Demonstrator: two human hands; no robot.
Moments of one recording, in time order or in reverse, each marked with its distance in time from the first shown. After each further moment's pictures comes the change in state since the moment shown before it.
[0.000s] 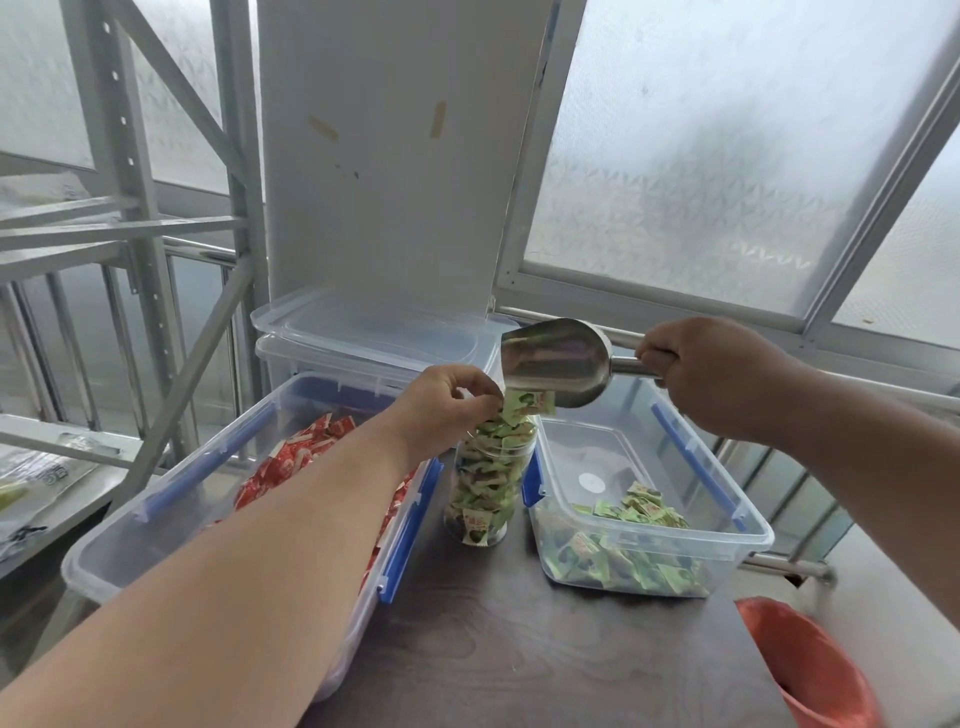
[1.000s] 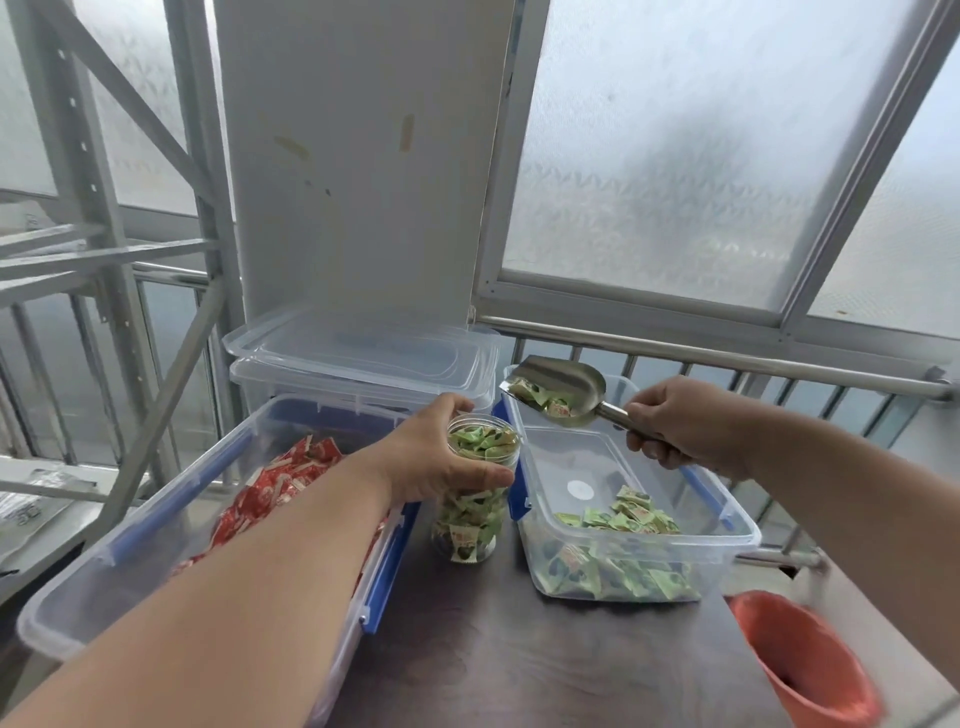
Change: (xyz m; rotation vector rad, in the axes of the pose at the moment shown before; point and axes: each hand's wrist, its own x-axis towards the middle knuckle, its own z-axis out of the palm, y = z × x) left_hand -0.003 -0.011 0.008 0.016 -0.227 -0.081; right_hand 0.006 0.039 0.057 0.806 -0.317 0.379
